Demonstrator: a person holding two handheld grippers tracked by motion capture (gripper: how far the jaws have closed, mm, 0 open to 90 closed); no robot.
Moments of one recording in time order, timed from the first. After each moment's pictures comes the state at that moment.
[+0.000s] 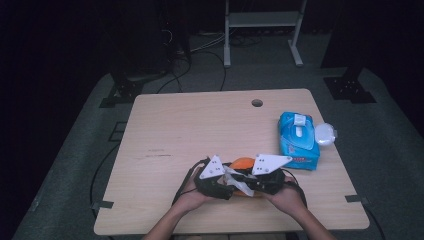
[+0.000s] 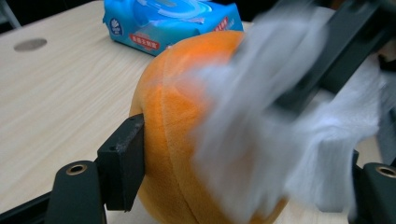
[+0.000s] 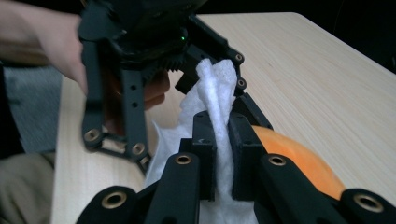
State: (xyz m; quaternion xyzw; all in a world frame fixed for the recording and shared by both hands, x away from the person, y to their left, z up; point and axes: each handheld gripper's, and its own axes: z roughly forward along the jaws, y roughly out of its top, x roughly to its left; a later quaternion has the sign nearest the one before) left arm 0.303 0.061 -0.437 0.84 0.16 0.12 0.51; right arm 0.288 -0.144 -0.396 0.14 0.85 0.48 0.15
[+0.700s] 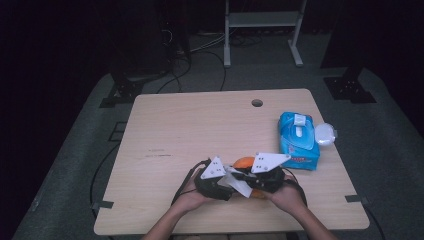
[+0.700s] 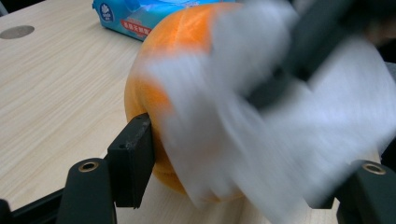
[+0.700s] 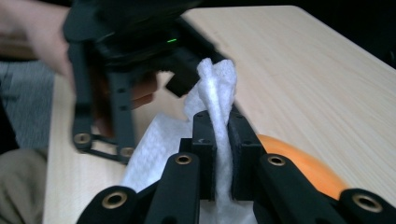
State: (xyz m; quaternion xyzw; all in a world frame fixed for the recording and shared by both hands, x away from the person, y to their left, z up) left arm 0.305 0.062 -0.441 0.85 0.17 0.10 0.50; right arm 0.295 -0.149 -0.396 0.15 0.85 0.48 0.14
